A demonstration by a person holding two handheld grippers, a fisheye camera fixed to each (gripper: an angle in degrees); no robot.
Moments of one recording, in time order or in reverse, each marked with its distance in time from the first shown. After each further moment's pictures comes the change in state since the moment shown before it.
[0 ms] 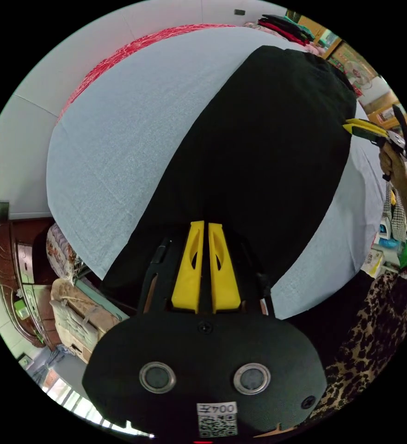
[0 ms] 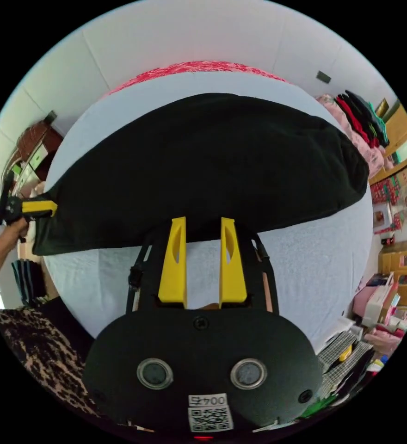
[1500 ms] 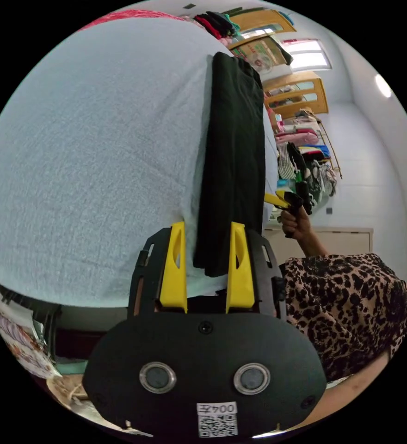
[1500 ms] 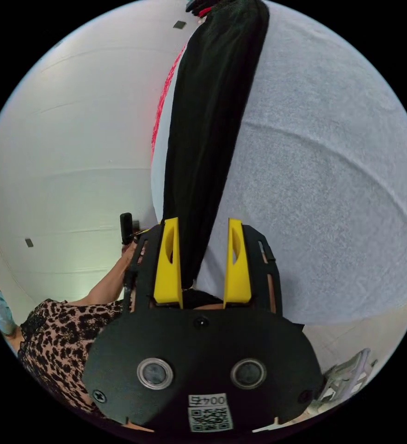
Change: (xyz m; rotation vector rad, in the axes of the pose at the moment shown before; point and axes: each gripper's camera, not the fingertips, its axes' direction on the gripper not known) left arm -0.357 -0.068 0.047 -0.097 0.780 0.383; right arm -0.101 0.227 0.169 0.236 -0.848 0.828
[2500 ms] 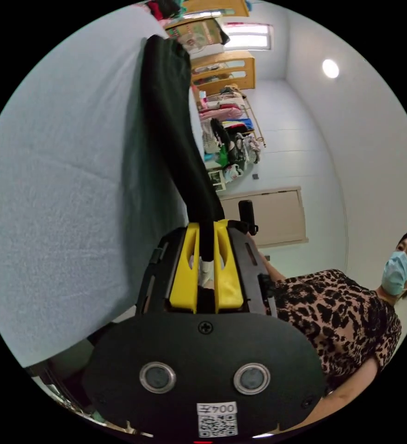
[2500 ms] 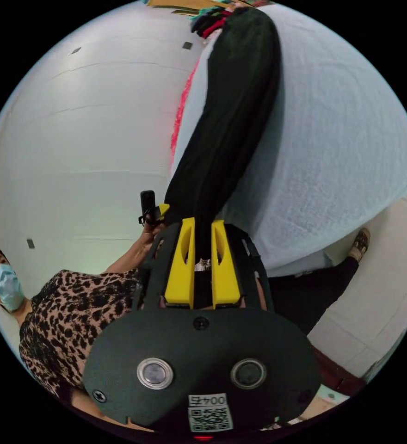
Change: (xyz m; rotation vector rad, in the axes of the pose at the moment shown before) left arm -0.038 -0.060 -0.062 -0.118 0.478 0.247; right arm -0.025 0.121 0.072 0.207 -0.064 0.012
